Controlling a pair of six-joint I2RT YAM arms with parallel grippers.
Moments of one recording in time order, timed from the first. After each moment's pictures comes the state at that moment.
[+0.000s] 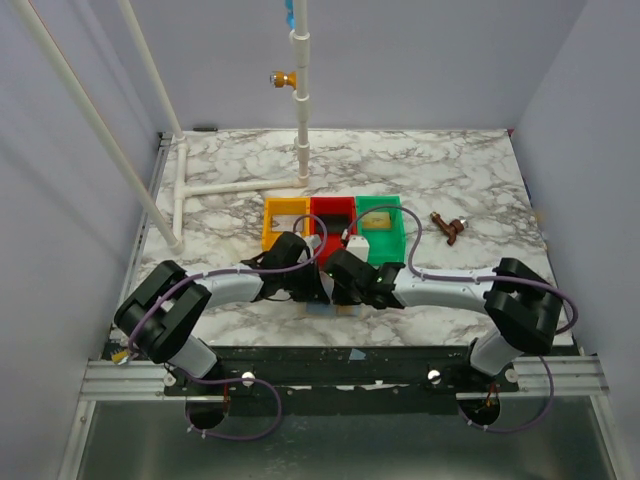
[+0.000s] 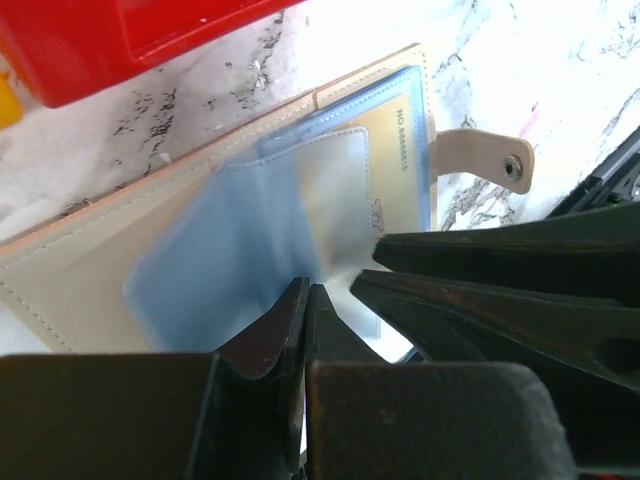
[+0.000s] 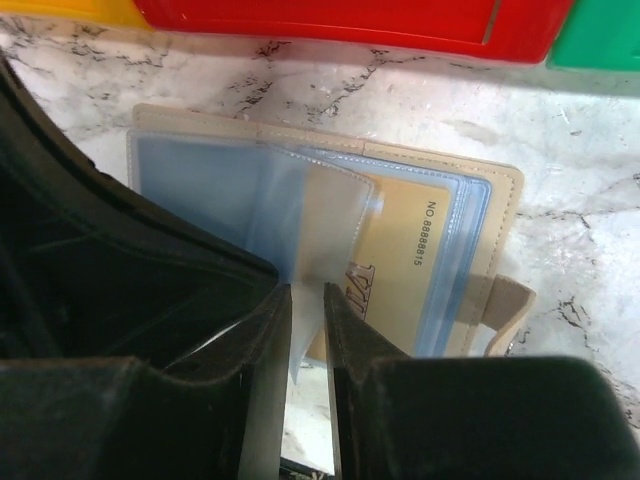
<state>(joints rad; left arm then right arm) -0.69 1.52 0.60 0.06 0.43 -0.70 1.06 1.61 0.90 -0.28 0.30 0.91</state>
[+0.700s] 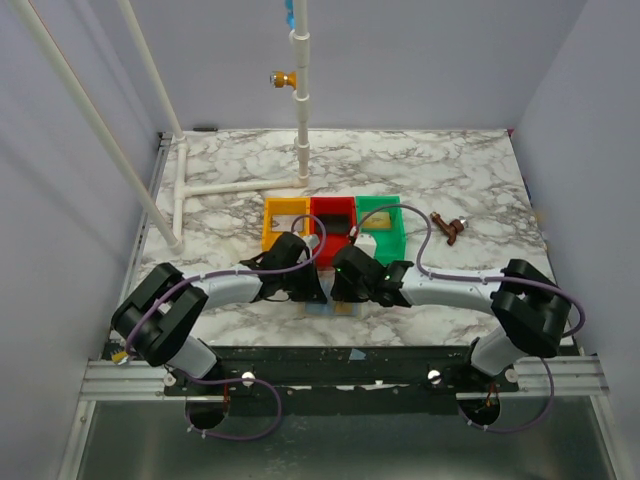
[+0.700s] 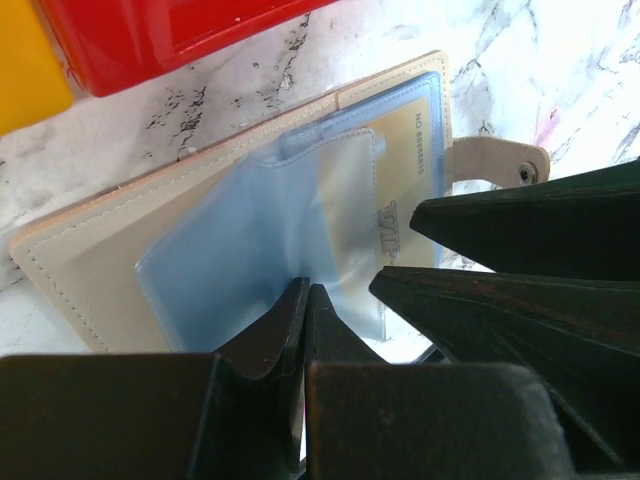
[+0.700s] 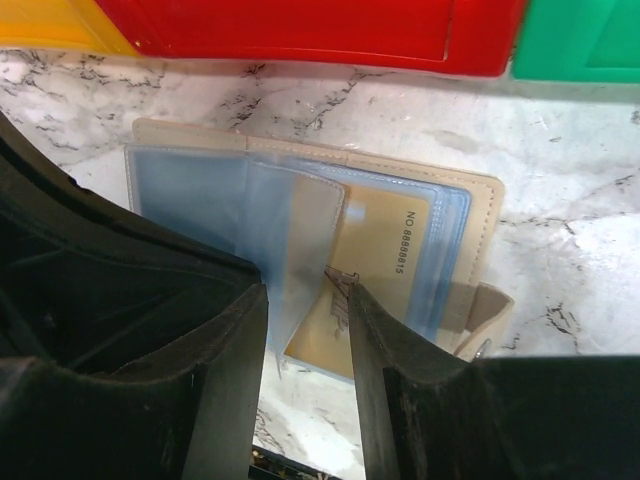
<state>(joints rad) -0.69 1.50 0.60 0.03 0.38 -0.69 1.02 1.56 0.85 -0.24 0.26 0.92</state>
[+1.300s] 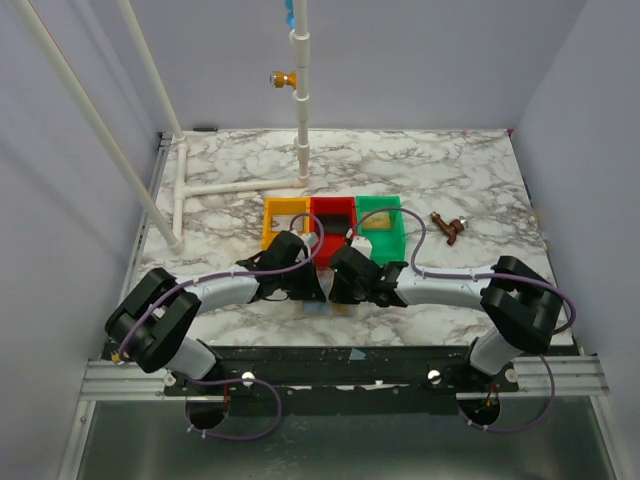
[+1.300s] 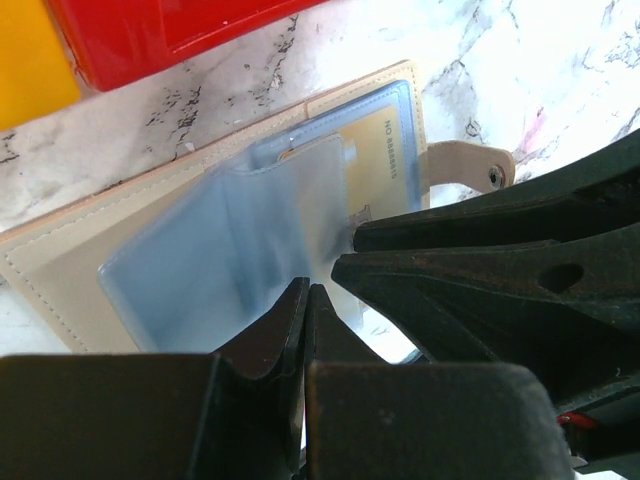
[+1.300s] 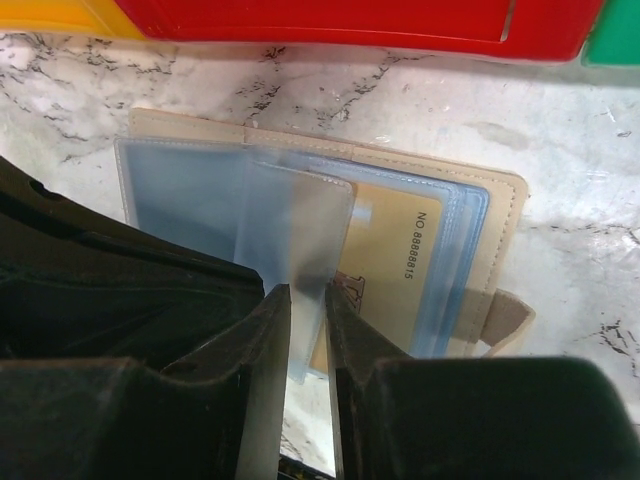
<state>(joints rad) -0.69 1.46 0.60 0.01 0.37 -0.67 1.02 1.61 0.85 -0.18 0.20 0.95</state>
